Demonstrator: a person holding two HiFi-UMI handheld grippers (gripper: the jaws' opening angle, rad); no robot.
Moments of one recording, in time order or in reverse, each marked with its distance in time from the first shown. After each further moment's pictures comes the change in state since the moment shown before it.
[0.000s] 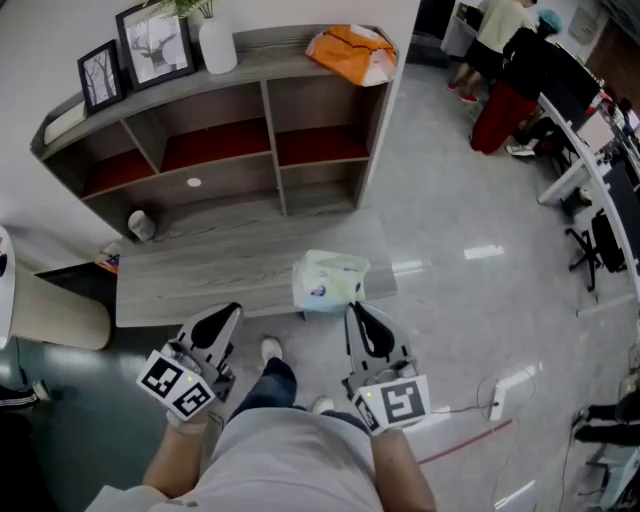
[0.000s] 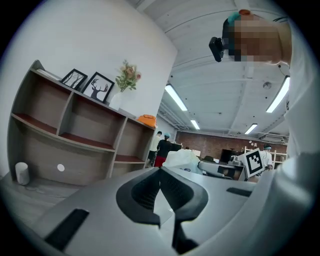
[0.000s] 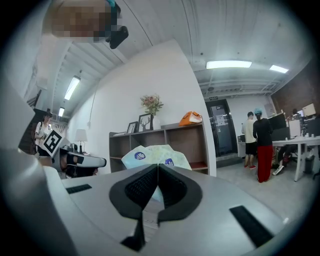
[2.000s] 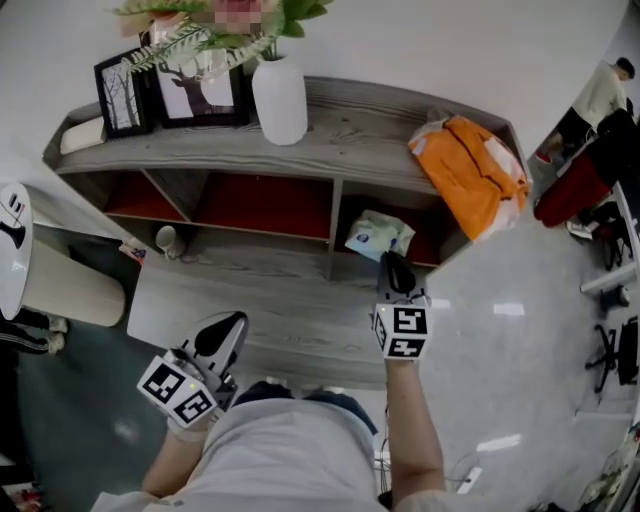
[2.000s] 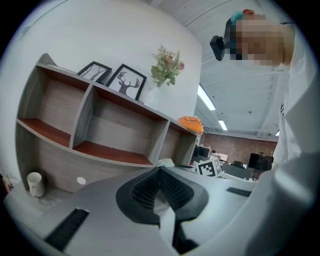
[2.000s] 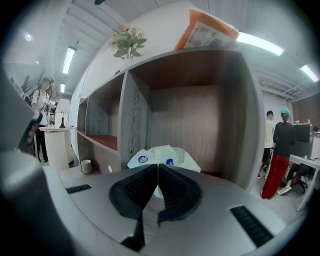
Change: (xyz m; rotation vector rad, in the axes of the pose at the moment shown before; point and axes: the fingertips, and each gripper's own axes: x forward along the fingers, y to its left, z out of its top) left arm 0.097 0.182 0.062 -0.074 -0.010 0.279; right arm 0.374 -0.155 -0.051 -0.144 0.202 0.041
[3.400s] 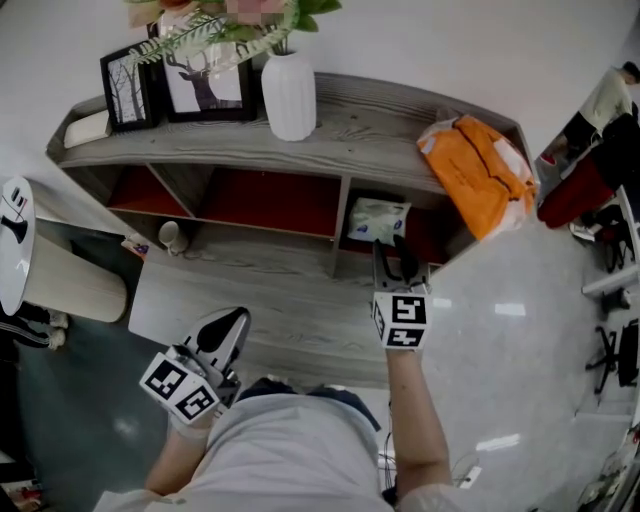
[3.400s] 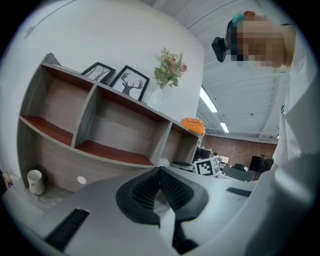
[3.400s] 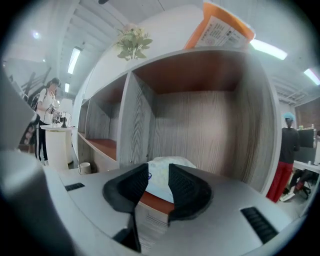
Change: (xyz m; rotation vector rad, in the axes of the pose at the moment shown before) left arm -0.003 0.006 0.000 -0.024 -0.023 0.016; right arm 0.018 0.011 0.023 -0.033 -0.052 0.023
